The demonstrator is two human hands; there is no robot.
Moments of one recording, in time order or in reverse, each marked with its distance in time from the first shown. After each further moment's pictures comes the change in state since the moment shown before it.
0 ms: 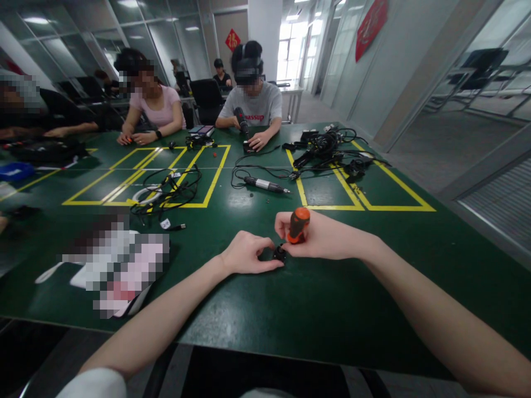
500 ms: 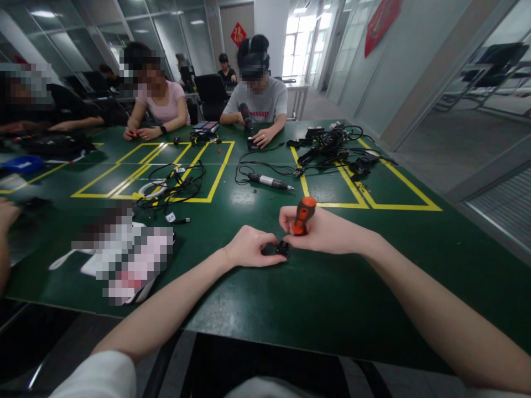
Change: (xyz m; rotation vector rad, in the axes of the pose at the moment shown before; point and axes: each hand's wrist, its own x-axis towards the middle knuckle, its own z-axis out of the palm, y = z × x) left_hand 0.002 0.000 -0.001 0.003 0.019 0.035; right_hand 0.002 -0.001 0.002 -0.036 0.052 0.002
